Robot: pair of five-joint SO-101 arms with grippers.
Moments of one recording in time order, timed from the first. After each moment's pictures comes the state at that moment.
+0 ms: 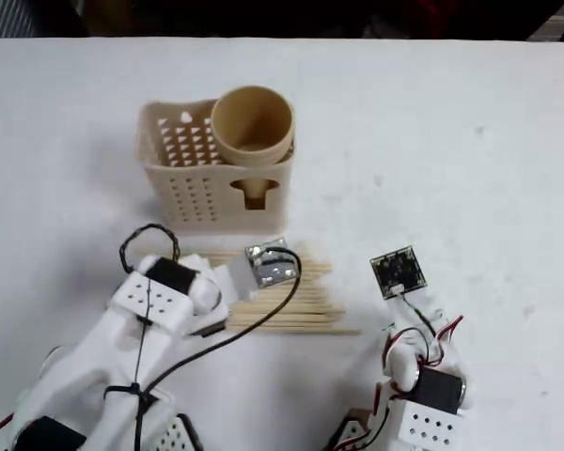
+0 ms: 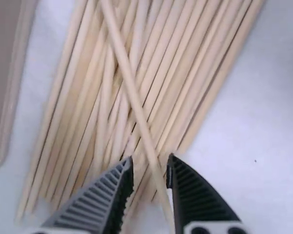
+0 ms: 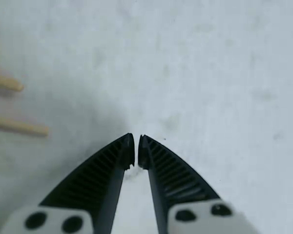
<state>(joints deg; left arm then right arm) 17.6 -31.5 62.1 60.1 -43.3 12.6 -102.7 96.4 73.5 37.1</state>
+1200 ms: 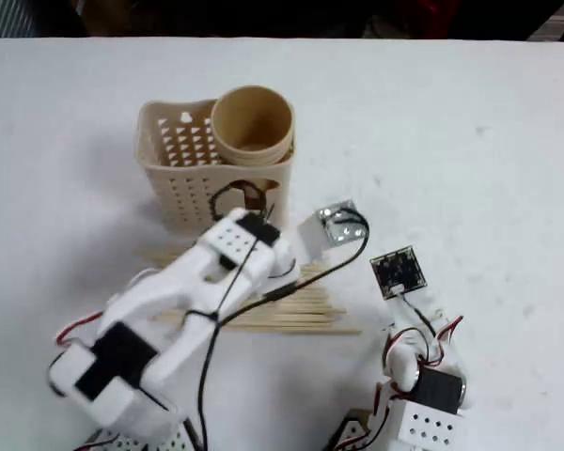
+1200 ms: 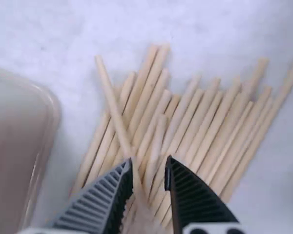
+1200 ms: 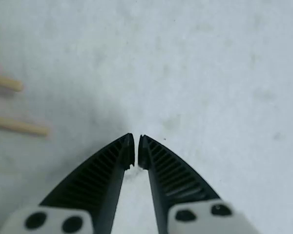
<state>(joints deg) 30.4 2.0 31.2 57.5 -29.8 12.6 -102.7 96.4 73.5 37.1</state>
